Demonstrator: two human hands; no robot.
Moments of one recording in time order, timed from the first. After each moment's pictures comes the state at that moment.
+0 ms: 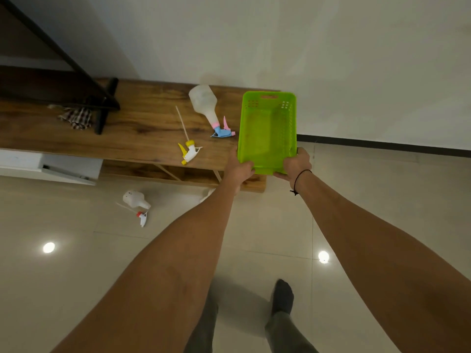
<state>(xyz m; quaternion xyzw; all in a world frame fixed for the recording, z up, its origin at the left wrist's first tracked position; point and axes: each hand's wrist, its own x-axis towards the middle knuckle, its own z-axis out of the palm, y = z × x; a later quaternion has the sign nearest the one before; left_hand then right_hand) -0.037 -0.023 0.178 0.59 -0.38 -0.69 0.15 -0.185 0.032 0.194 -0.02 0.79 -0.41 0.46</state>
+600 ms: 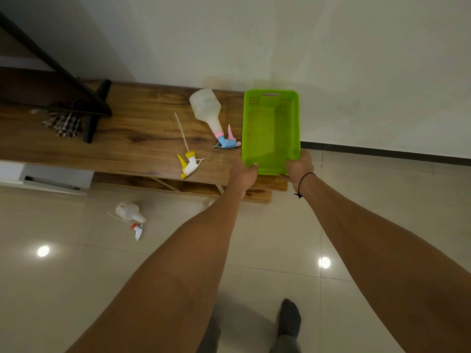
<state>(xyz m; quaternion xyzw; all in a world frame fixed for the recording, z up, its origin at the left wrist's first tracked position) -0.051 -0.077 0.118 0.61 -0.50 -0.60 0.12 -0.201 -0.029 0.126 -0.05 0.81 -0.37 0.45</state>
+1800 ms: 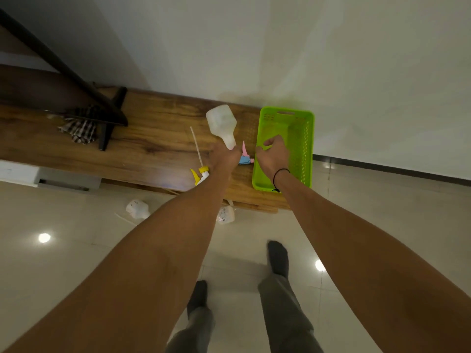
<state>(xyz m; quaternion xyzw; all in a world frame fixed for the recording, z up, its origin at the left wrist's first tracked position) -0.018 -0.203 0.134 0.73 -0.49 -0.47 0.09 -0.132 -0.136 0.167 -0.26 0.83 -0.33 0.35</state>
